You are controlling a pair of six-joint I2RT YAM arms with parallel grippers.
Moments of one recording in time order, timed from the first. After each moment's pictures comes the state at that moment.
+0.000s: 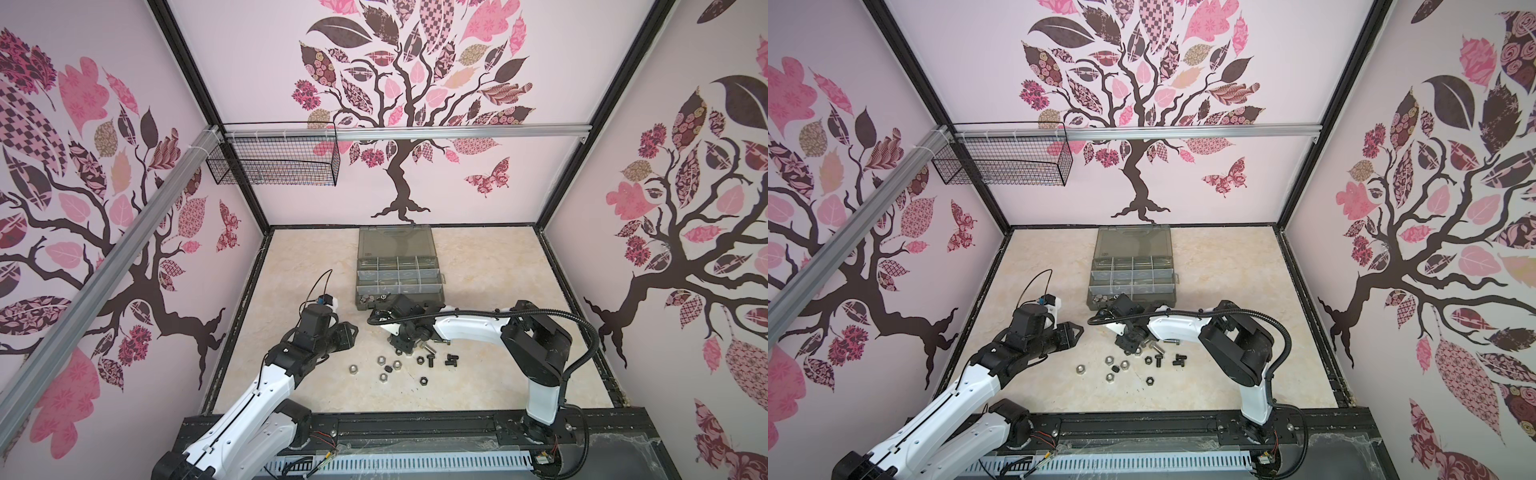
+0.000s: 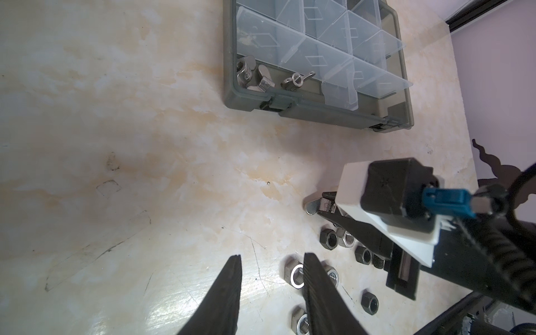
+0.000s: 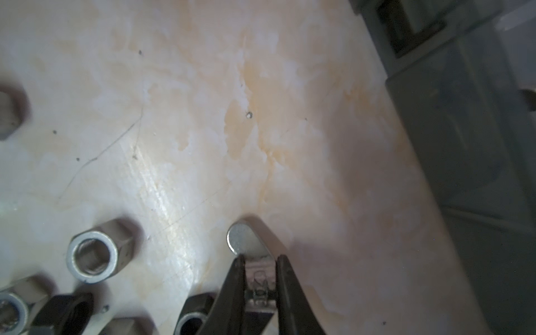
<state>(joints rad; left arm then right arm) -0.41 0.83 0.52 -0.47 0.14 -0.57 0.93 1.89 1.19 -0.35 -0.02 -0.21</state>
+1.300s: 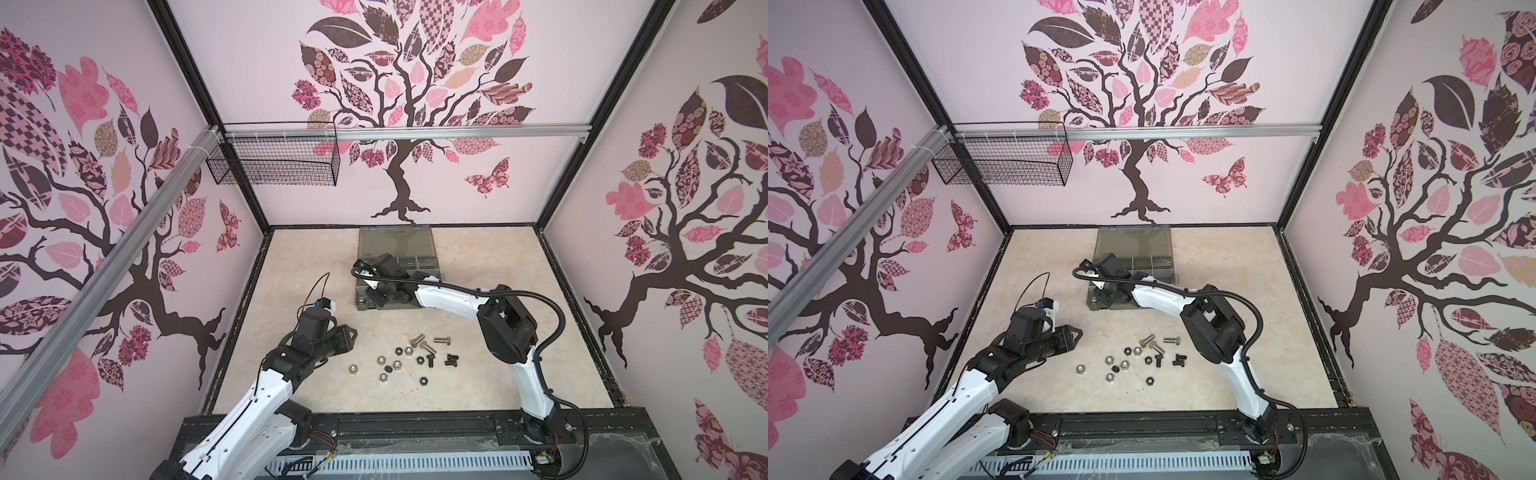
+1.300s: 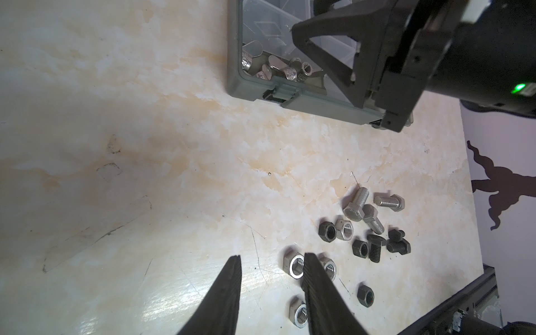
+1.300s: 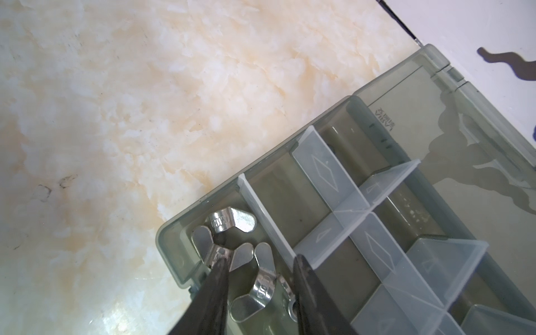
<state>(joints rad) -0.41 0.80 0.50 -0.49 0.15 -0.60 0.83 2.13 1.63 -0.24 0.03 -0.19</state>
